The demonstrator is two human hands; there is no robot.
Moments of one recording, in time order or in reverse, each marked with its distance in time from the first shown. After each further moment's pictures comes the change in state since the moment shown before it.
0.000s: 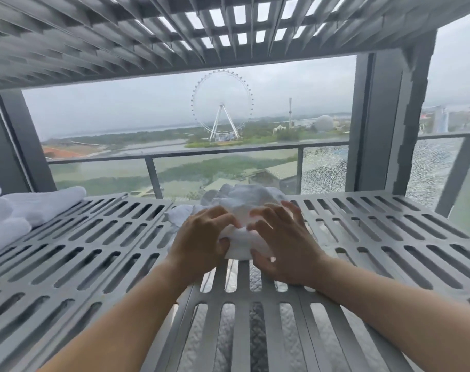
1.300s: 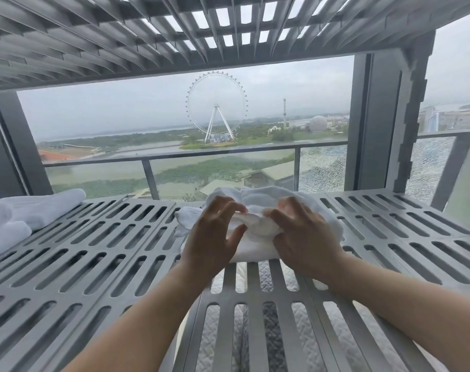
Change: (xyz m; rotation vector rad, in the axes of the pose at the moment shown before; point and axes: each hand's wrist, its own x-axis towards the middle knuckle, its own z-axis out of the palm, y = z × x) left_hand 0.001 0.005 0.005 -0.166 0.201 0.011; right_hand 0.002 -0.003 -0.013 -0.024 -0.070 0.286
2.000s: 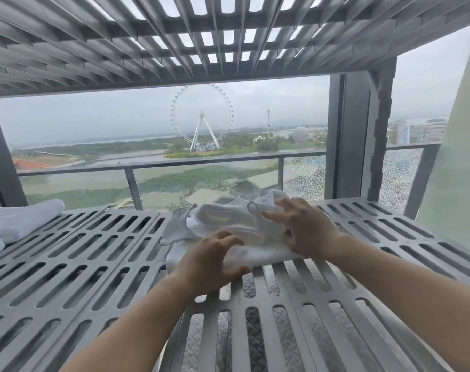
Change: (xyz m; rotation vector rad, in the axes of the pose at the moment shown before) left_hand -0.006 -0.005 0.017 0.075 -0.467 -0.006; right_hand 0.019 0.055 -0.013 -0.268 -0.338 0.015
